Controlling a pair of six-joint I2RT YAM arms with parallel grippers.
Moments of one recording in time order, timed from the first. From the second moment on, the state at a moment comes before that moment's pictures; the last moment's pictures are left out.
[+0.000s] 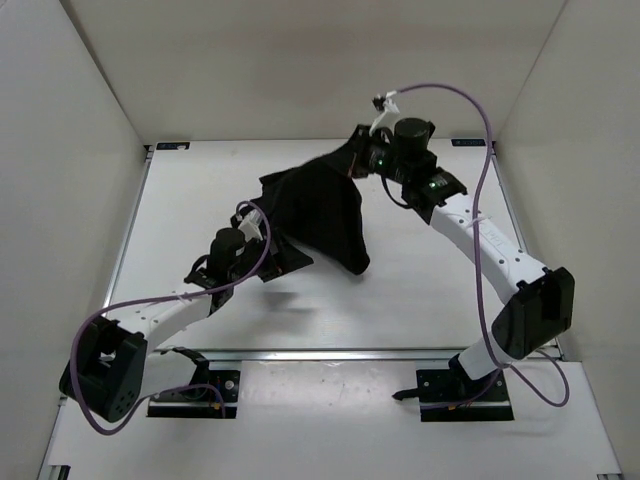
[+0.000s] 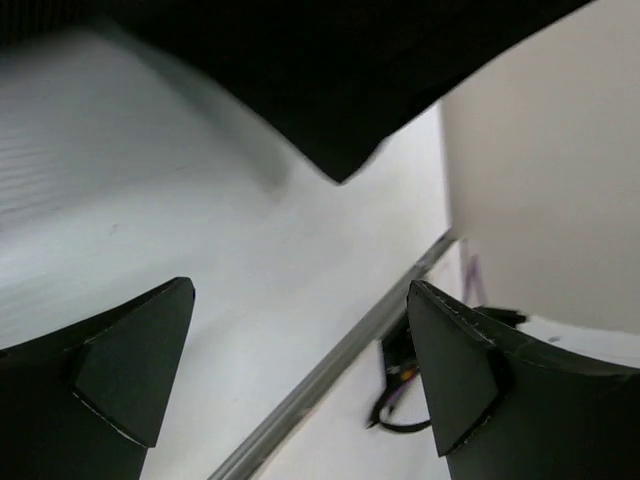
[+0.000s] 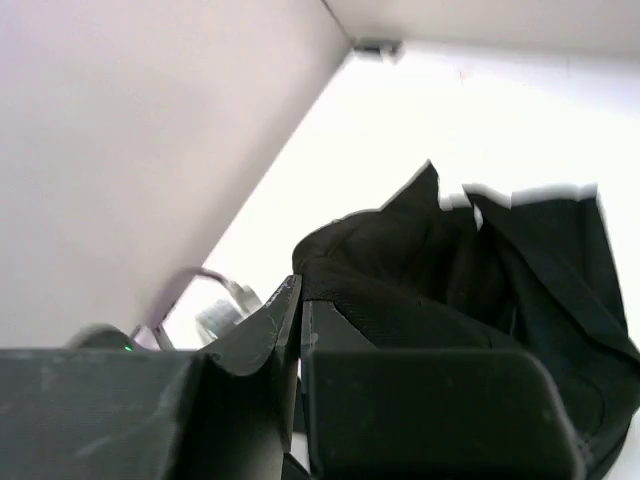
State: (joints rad) left arm -0.46 1.19 0.50 0.25 0.43 -0.85; right arm 0.49 1.53 1.44 -0.07 -0.39 0.56
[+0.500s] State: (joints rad) left arm -0.59 1.24 0.41 0.80 0.33 -1.18; right arm 0.63 1.82 2.10 -0.34 -0.22 0.41
